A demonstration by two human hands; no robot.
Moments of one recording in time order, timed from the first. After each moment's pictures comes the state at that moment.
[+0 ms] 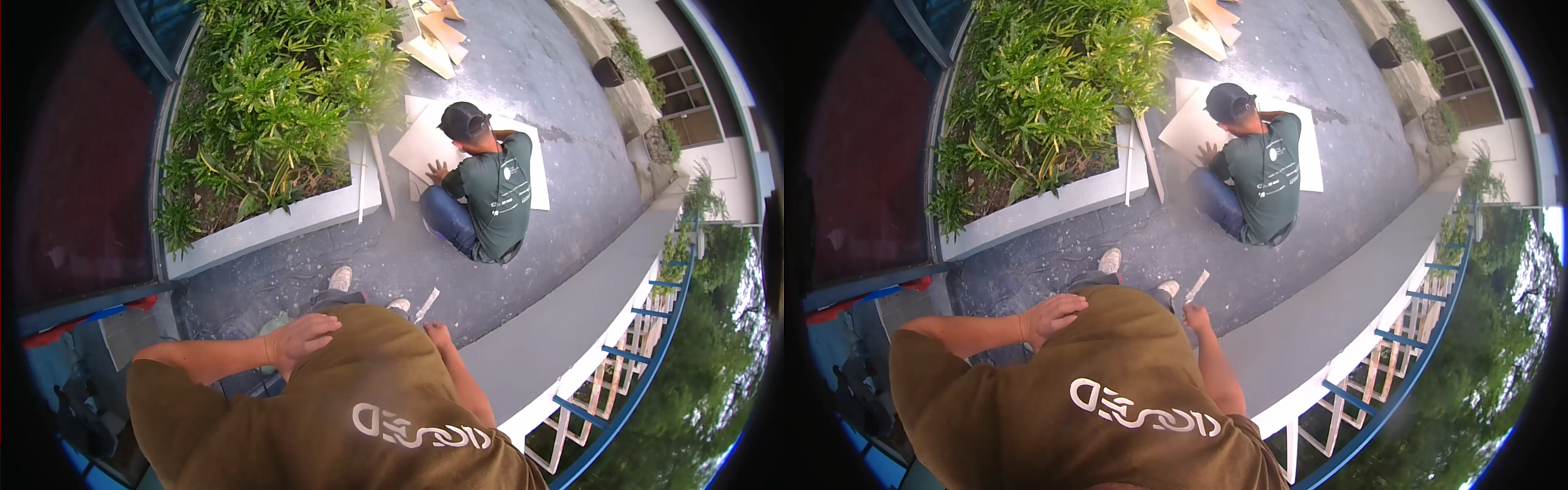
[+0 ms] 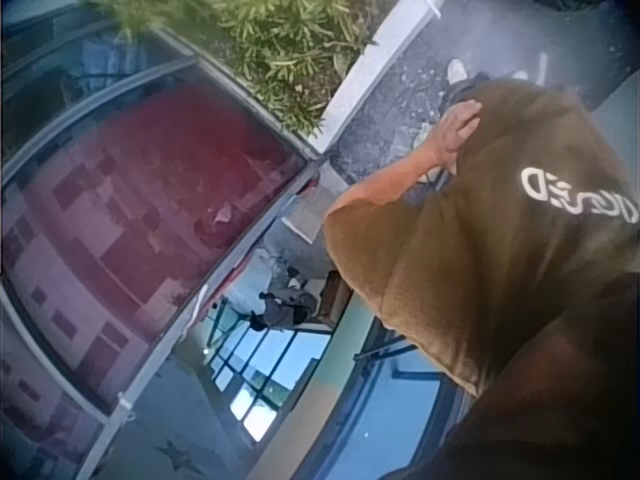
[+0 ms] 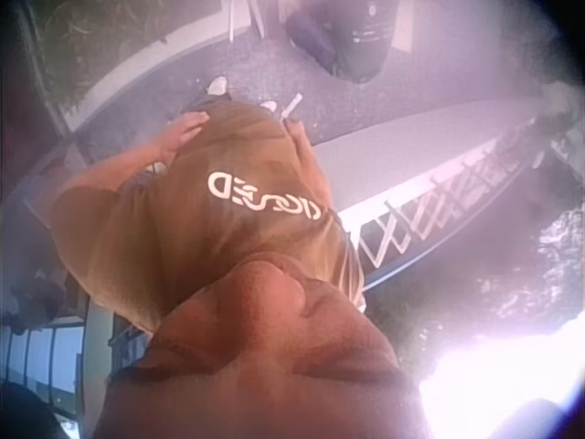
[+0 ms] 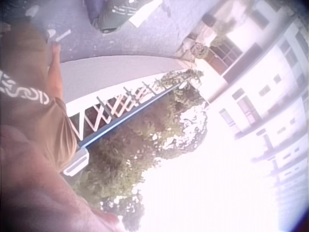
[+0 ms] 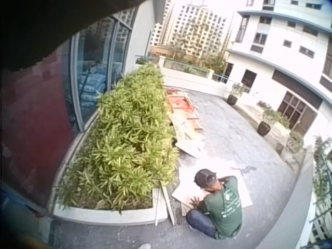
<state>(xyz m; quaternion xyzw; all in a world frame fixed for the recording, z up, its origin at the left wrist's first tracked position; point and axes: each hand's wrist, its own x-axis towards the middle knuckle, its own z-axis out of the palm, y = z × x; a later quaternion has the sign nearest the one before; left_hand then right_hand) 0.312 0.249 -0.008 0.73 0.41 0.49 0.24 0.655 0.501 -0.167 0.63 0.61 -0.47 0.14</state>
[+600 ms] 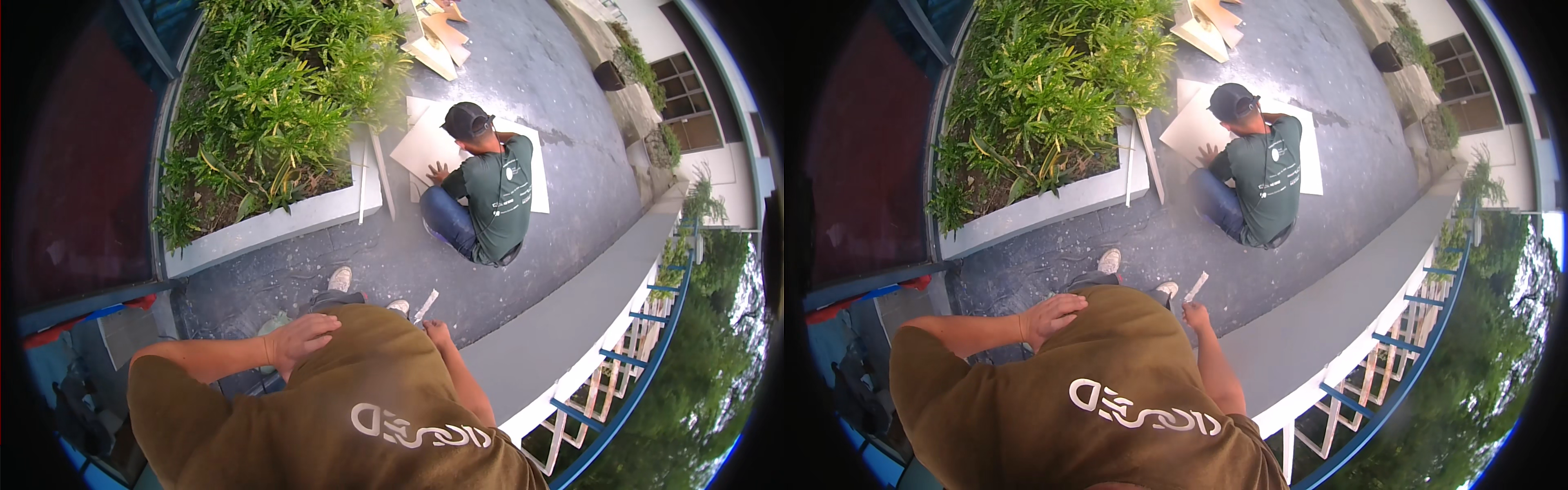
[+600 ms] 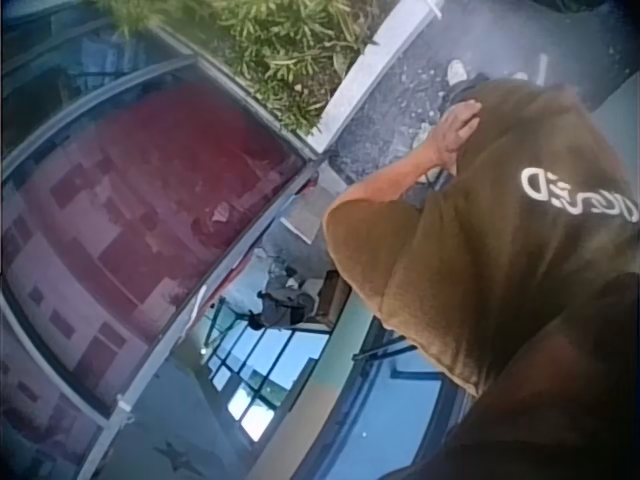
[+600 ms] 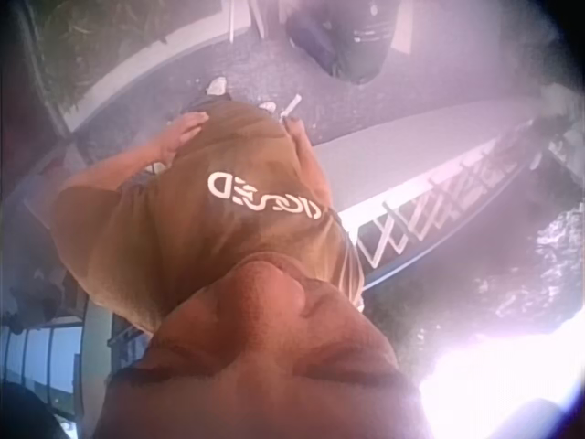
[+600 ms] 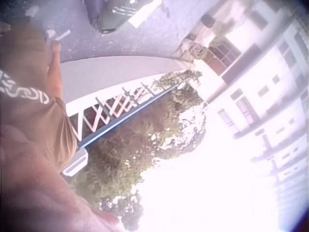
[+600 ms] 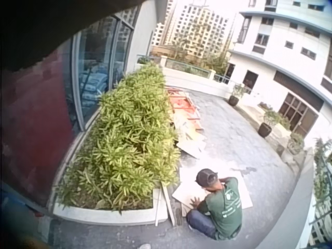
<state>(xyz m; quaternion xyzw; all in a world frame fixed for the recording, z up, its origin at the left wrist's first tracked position) 0.307 0.247 -0.013 0.73 0.42 0.50 0.23 0.655 0.508 -0.196 0.62 0.58 -0.52 0.12</state>
